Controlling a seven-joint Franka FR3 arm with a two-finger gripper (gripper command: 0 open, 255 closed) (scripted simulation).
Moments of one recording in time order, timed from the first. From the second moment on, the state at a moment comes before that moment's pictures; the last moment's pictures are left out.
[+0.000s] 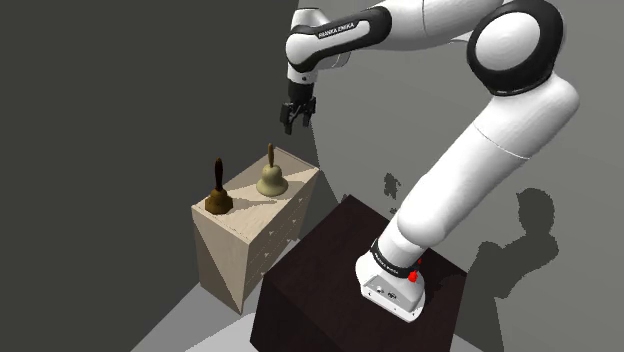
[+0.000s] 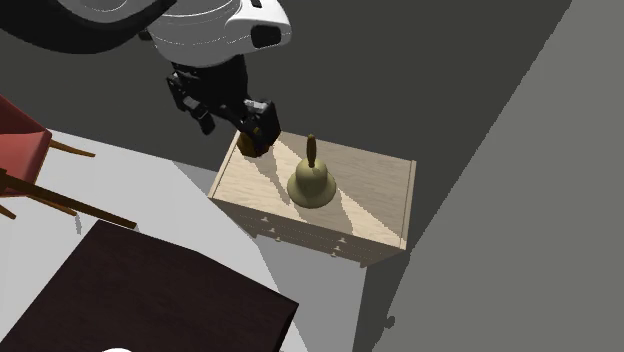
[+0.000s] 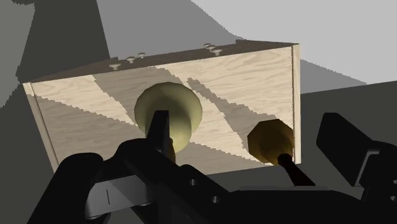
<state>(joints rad) -0.02 -0.11 -0.13 -2.22 -0.03 1.98 -0.14</state>
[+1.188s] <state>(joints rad) -0.06 0.59 -0.14 -1.67 -0.02 2.06 -0.20</state>
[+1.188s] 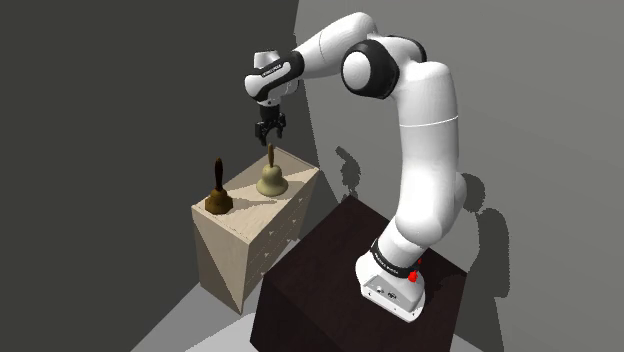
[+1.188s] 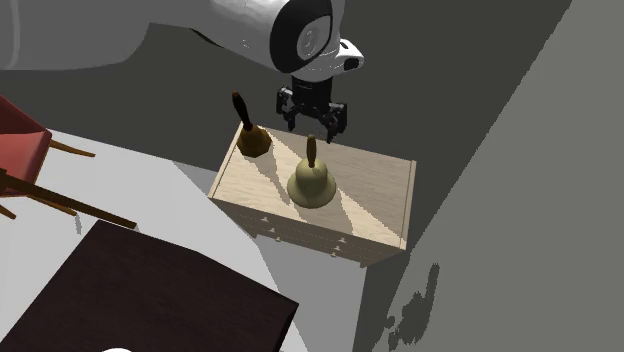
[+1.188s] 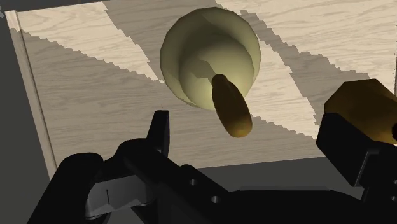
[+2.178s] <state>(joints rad) -0.07 0.66 -0.14 -1.65 -0.02 2.12 -0.20</state>
